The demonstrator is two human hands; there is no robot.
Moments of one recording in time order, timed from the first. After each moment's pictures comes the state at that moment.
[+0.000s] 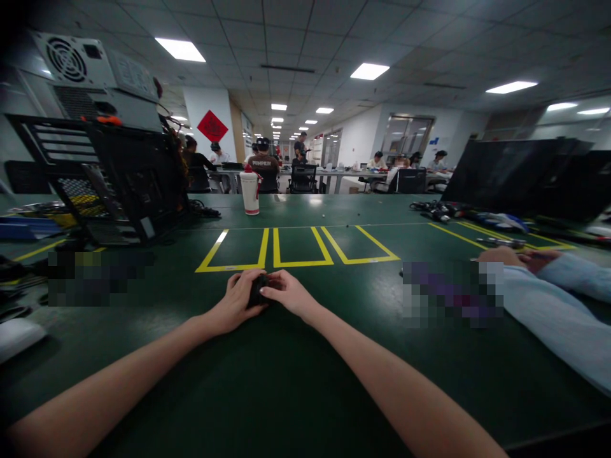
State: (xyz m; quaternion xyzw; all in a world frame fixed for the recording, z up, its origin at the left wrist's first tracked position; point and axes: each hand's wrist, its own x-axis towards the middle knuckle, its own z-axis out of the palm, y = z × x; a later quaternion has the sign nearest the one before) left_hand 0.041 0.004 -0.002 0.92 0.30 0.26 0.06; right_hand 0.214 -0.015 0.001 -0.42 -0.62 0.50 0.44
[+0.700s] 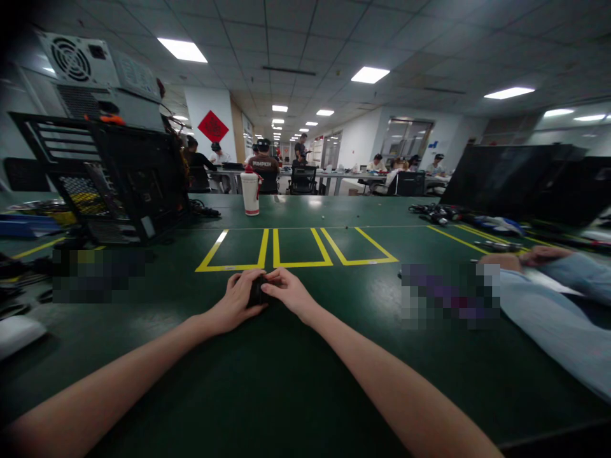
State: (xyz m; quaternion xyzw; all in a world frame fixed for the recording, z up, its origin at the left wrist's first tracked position) left_hand 0.042 0.006 -0.008 0.91 0.30 0.28 0.05; right_hand 0.209 -0.017 0.003 -0.40 -0.62 0.48 0.48
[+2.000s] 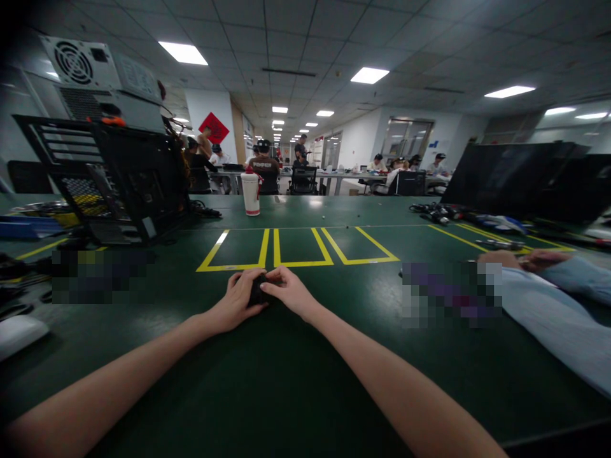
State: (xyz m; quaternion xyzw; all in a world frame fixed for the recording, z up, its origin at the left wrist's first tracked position) left_hand 0.041 0.006 -0.008 0.91 0.29 0.28 0.05; right_hand 0.211 -0.015 0.001 -0.42 -0.63 0.46 0.47
